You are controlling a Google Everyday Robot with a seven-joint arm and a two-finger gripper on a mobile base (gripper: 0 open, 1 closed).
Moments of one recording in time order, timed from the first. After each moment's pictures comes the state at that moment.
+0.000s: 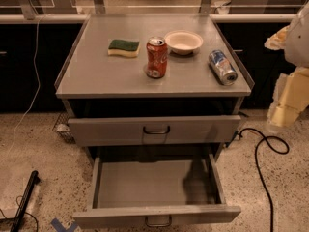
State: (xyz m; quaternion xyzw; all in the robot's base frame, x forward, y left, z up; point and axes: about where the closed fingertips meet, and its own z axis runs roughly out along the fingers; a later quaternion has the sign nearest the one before) arm 0.438 -0.217 0.976 -0.60 0.78 -0.03 0.16
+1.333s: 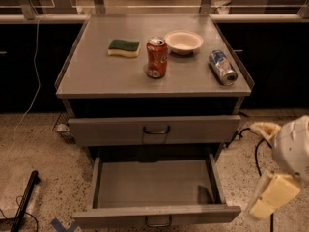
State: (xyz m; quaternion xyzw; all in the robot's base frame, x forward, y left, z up) arm 0.354 -0.201 0.837 -0.56 0.79 0.09 0.21
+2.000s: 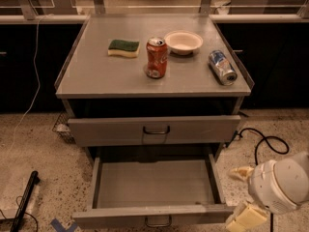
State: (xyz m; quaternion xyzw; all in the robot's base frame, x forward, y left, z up) arm 0.335 -0.192 0.711 -0.56 0.79 0.16 0.19
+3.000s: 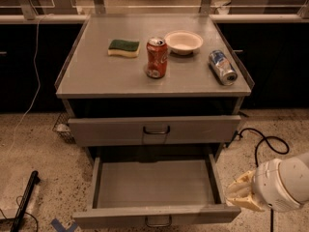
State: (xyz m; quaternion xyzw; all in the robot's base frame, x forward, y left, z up) arm 0.342 -0.202 0.709 -0.55 0.79 0.15 0.20
